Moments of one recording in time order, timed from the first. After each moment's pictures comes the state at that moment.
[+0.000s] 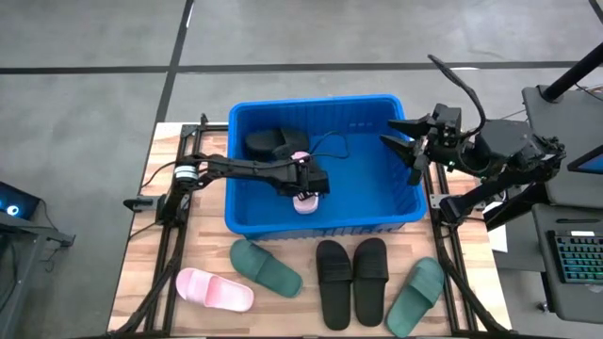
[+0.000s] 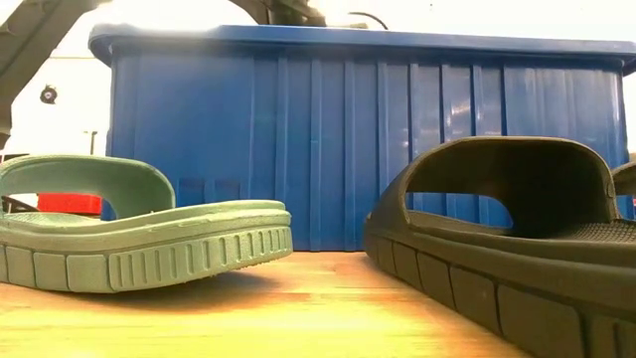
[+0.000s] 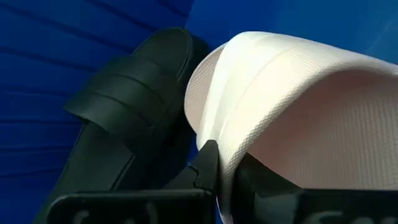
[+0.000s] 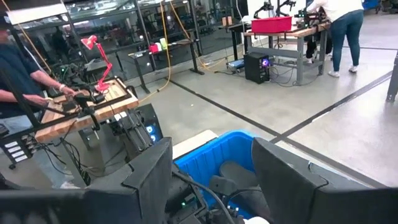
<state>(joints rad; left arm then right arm) 0.09 2.05 1.68 -0.99 -0.77 -0.34 0.33 1.16 1.73 -0.70 0.78 0.30</state>
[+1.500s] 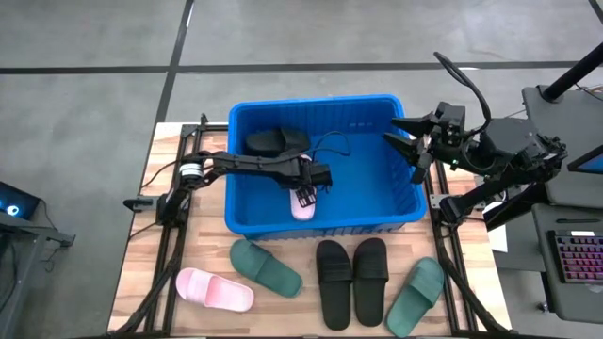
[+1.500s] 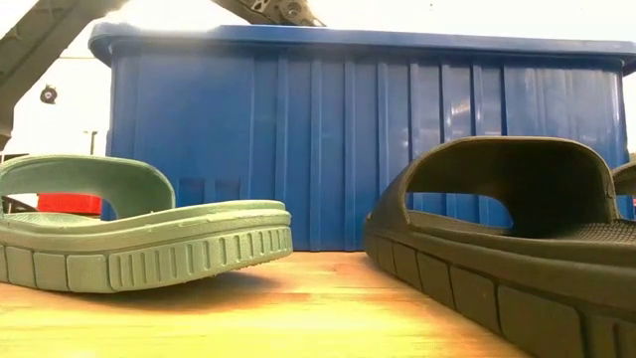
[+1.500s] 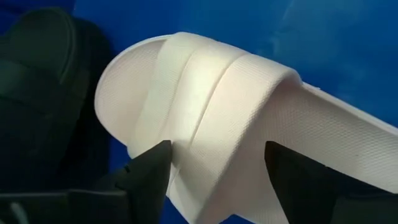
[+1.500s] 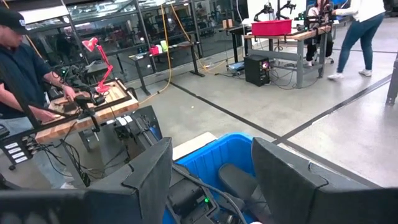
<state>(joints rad) 0.14 2.09 1.70 -0.94 -0.42 -0.22 0.33 1.14 1.73 -0.70 0.78 0.29</state>
